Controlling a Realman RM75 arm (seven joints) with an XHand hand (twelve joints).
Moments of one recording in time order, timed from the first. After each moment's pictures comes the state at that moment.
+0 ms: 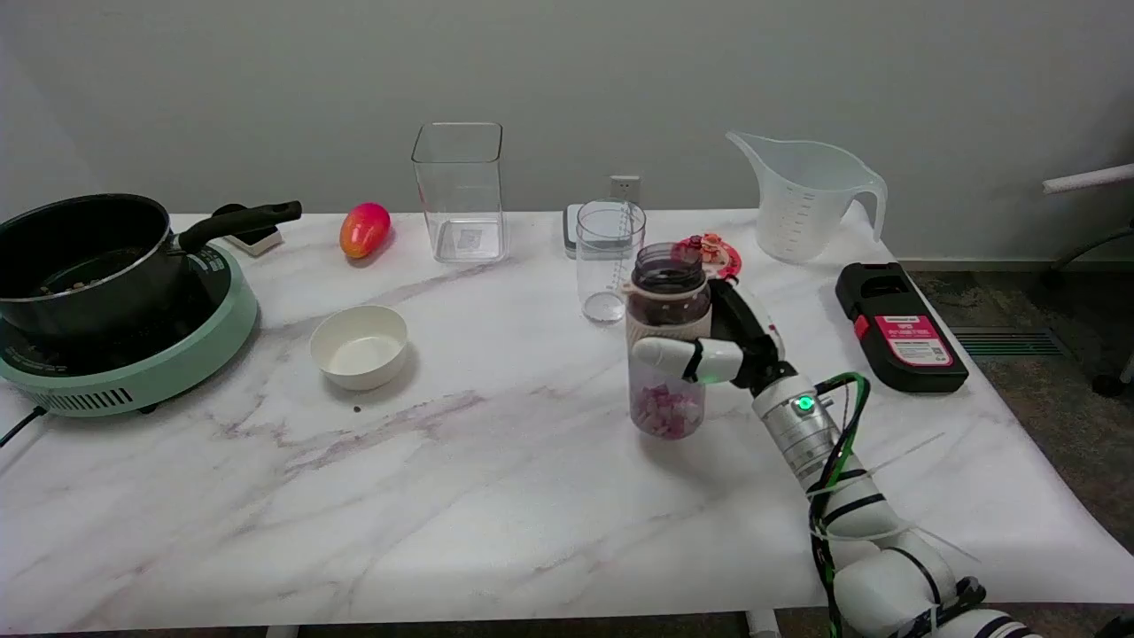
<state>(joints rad) -0.13 -1.20 -1.75 1.24 0.44 0.72 1.51</state>
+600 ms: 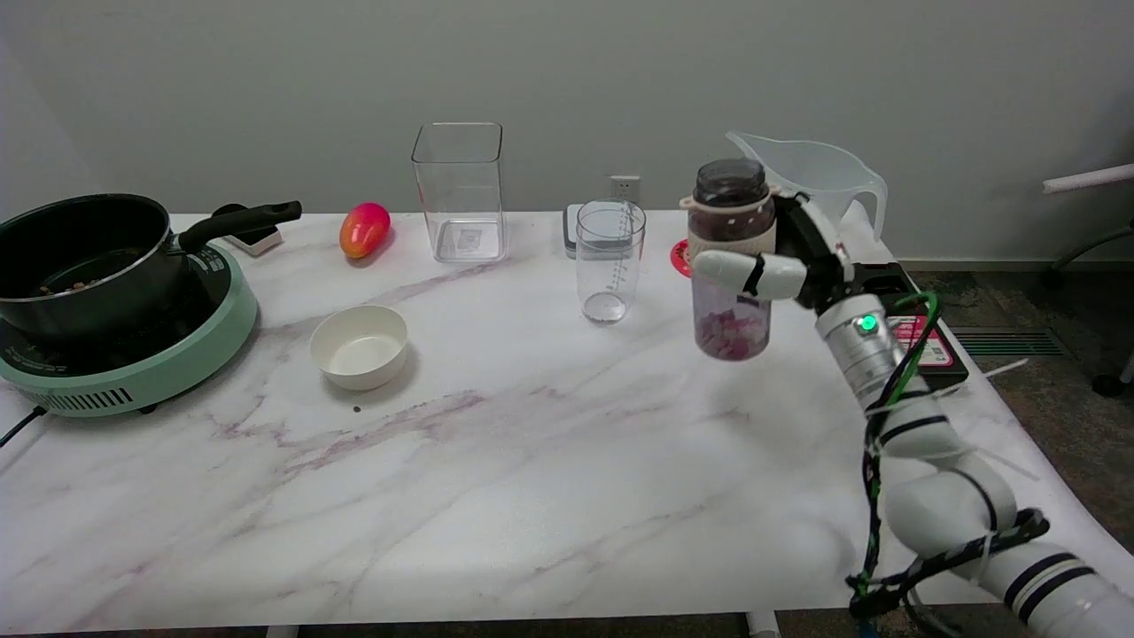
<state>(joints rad) -0.09 -1.10 -1.56 1.35 0.43 0.58 1.45</state>
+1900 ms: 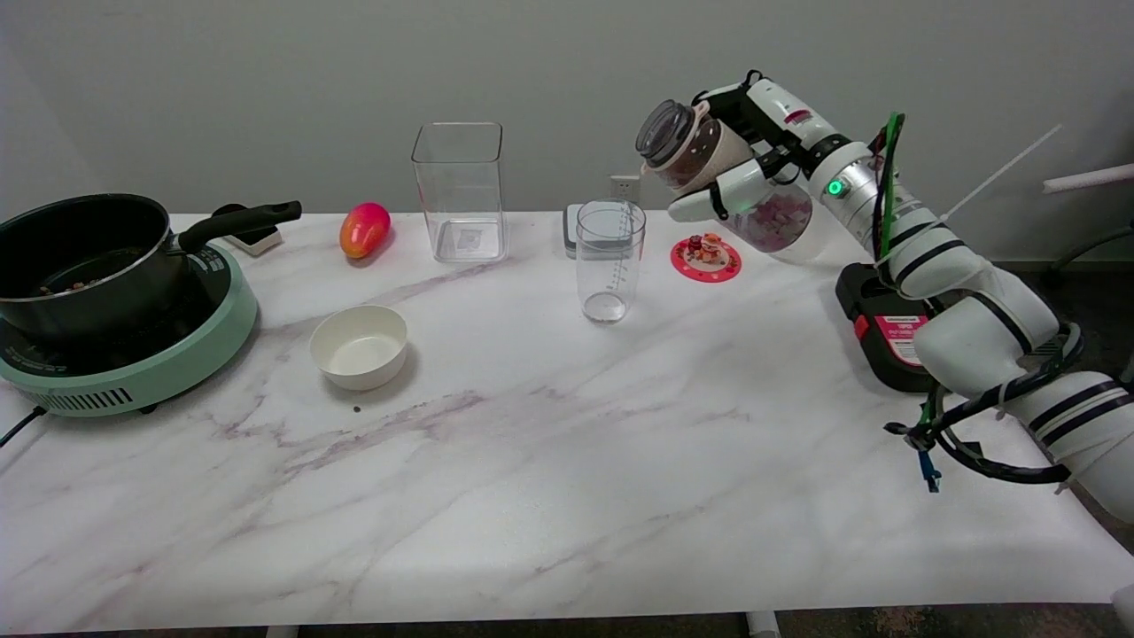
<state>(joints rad) 0.25 -0.84 -1.63 1.44 -0.01 0.16 1.28</state>
